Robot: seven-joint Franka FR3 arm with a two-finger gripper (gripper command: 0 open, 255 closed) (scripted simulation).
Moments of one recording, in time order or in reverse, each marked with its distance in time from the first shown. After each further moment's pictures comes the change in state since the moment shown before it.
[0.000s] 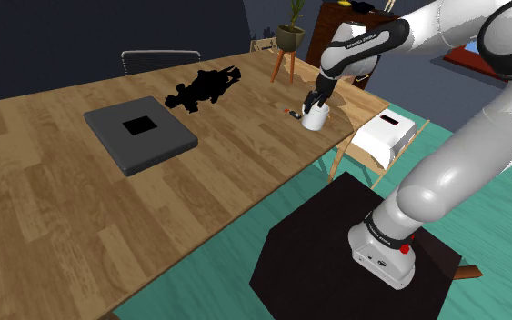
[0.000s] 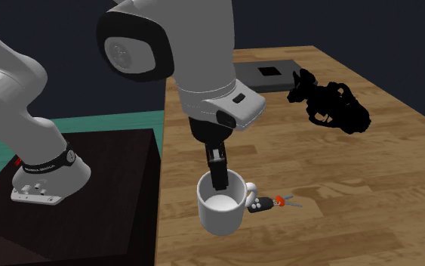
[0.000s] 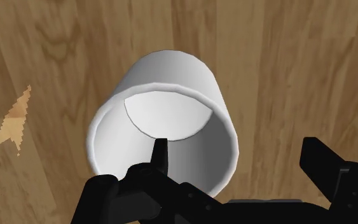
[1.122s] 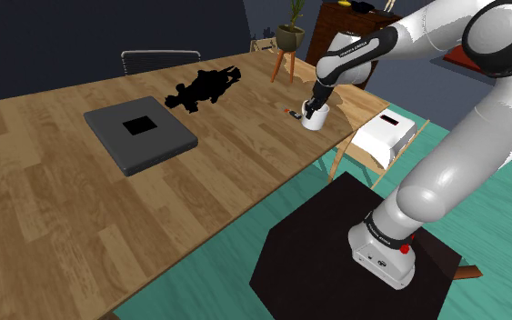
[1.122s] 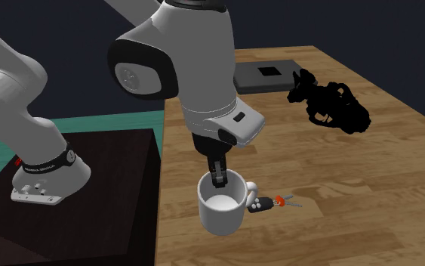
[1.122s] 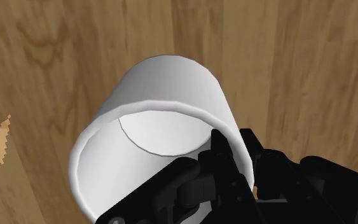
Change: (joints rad) arm 0.002 0.062 -0.005 -0.021 0.033 0.078 -0.027
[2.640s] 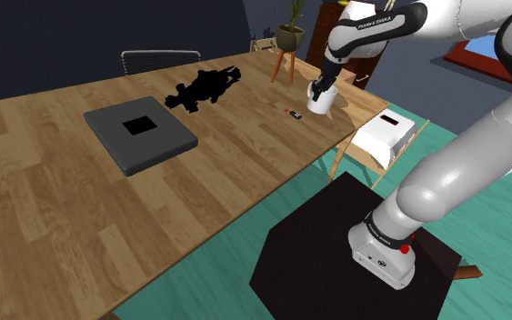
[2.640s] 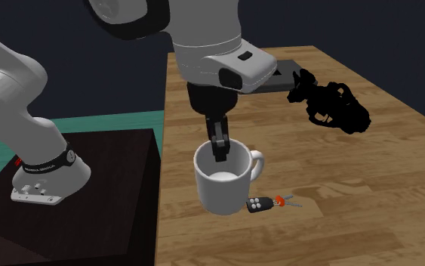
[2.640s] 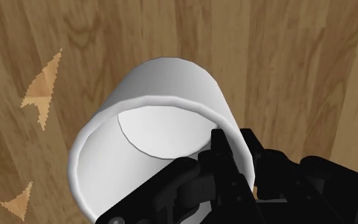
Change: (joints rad) arm -0.004 -0.131 0.014 0.109 -0.061 -0.232 0.049
